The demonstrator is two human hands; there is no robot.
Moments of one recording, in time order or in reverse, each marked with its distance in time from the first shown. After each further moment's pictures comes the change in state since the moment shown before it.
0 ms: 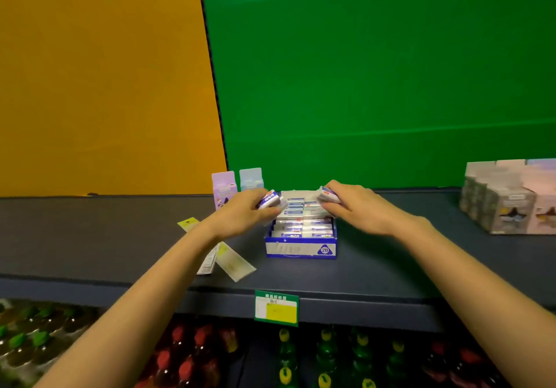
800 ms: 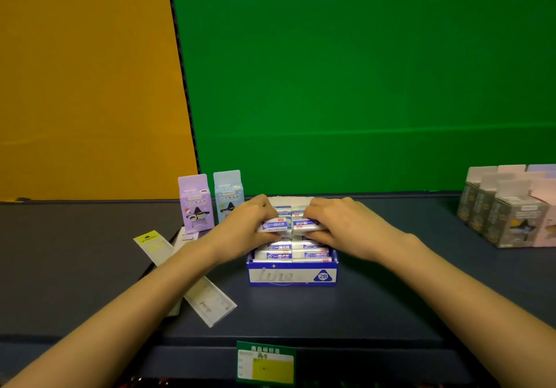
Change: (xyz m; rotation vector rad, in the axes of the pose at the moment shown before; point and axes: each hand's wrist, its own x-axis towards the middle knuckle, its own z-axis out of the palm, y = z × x) left_hand 0.061 -0.036 0.032 0.259 -0.020 0.263; right_hand 0.029 0.005 0.023 -0.368 -0.001 -0.148
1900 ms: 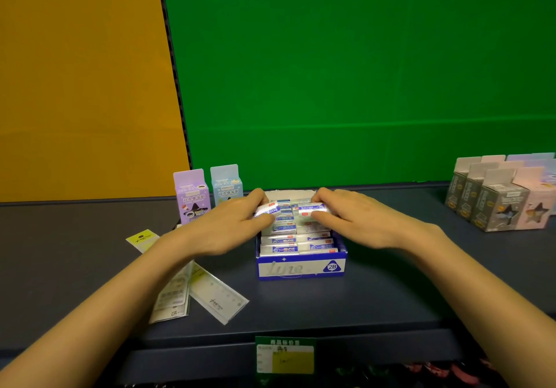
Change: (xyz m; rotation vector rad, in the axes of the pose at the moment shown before) left_hand -0.023 -0.005 -0.027 -0.185 -0.143 -0.043; right_hand -0.010 -0.010 -0.016 0.274 -0.112 0.166
